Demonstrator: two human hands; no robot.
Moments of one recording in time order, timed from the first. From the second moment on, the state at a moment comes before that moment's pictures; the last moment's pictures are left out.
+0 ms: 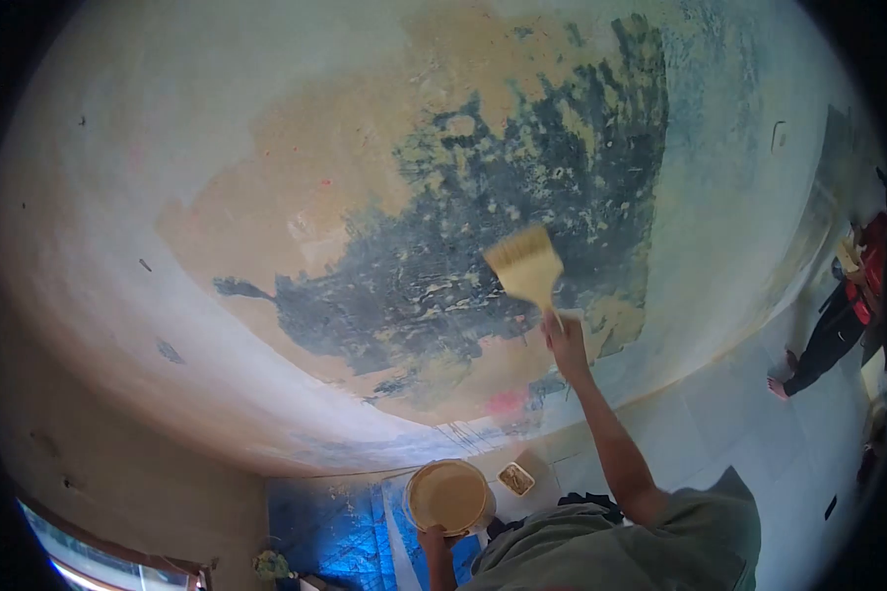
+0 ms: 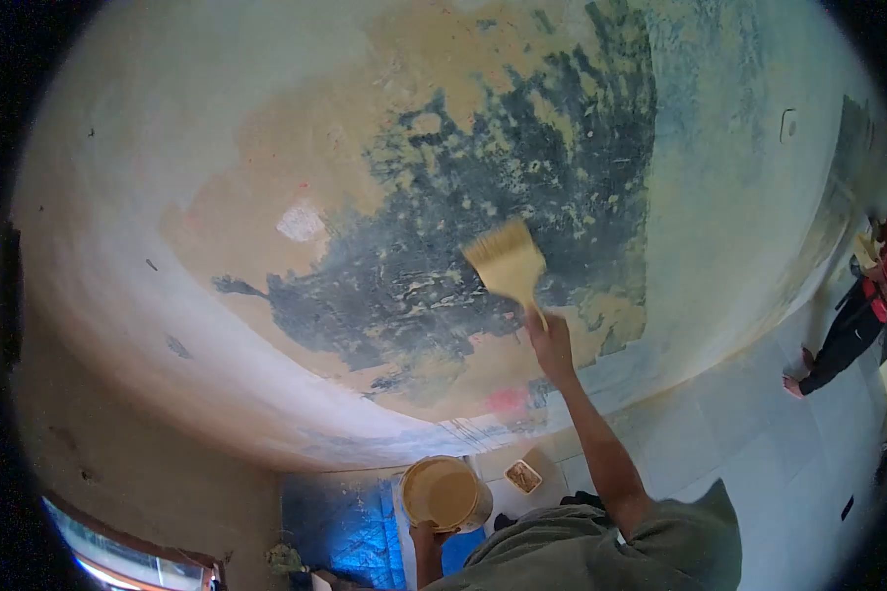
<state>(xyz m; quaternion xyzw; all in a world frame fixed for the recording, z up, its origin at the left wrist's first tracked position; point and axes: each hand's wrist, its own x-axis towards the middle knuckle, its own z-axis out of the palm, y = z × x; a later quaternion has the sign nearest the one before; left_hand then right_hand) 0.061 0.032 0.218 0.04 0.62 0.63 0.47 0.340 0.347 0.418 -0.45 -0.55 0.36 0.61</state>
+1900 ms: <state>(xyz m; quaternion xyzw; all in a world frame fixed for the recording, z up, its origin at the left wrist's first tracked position) -0.082 0.030 0.200 0.09 0.80 0.46 0.38 0.162 0.287 0.331 -0.49 -0.23 0.77 0.33</state>
